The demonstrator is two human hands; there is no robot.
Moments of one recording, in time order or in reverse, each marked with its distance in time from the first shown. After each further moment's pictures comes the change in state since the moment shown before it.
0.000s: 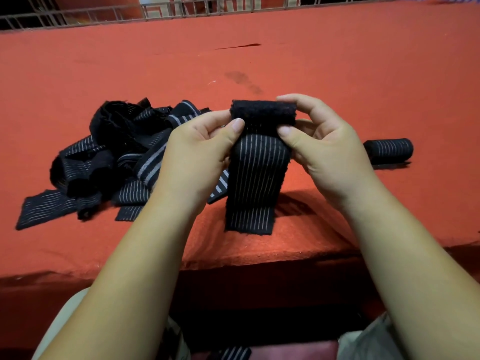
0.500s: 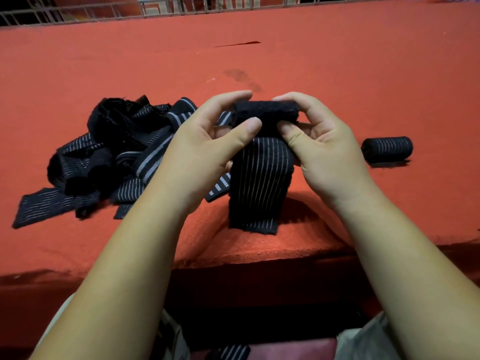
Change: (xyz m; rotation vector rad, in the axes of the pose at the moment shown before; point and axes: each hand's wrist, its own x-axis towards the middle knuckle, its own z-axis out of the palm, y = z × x) left_hand -0.004 0.010 -0.003 0.111 -0.161 0.033; right_hand -0.001 0.003 0.006 -0.086 -0.002 -0.060
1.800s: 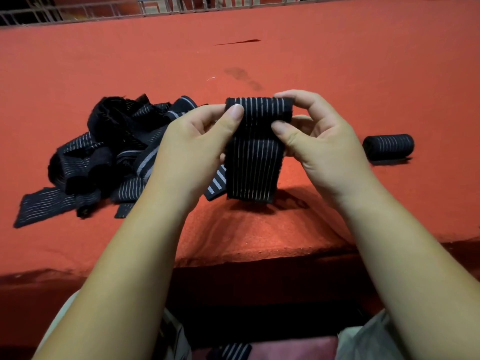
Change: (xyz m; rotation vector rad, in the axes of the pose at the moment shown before) left_hand -0.003 0.000 -0.004 0.088 0.166 -0.052; right_hand 0.000 0.003 -0.001 0.019 0.028 0.040
